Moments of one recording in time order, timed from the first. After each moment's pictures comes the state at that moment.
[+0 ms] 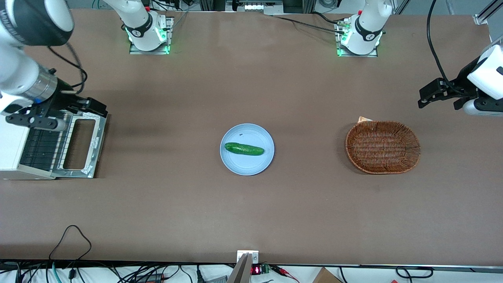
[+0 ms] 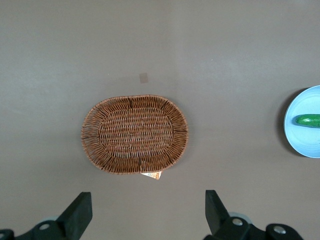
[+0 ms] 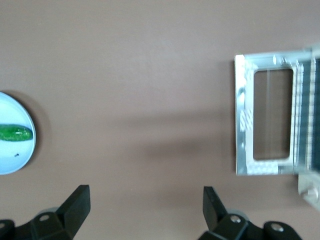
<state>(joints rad) 0.09 0.03 0.01 -1.78 0.04 1.80 0.15</state>
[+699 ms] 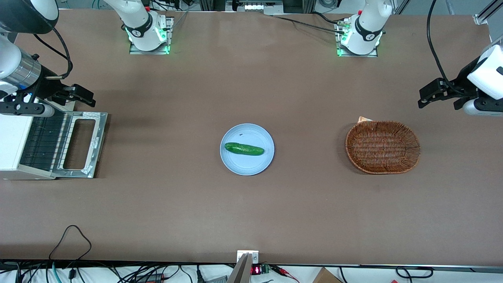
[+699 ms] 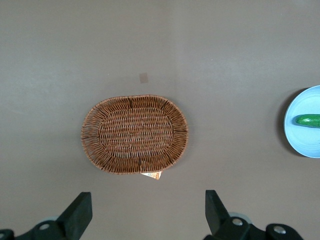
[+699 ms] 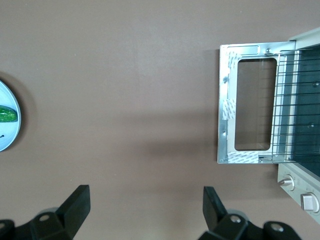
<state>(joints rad) 0.04 -0.02 -0.01 -1.81 0.04 1.72 0.08</state>
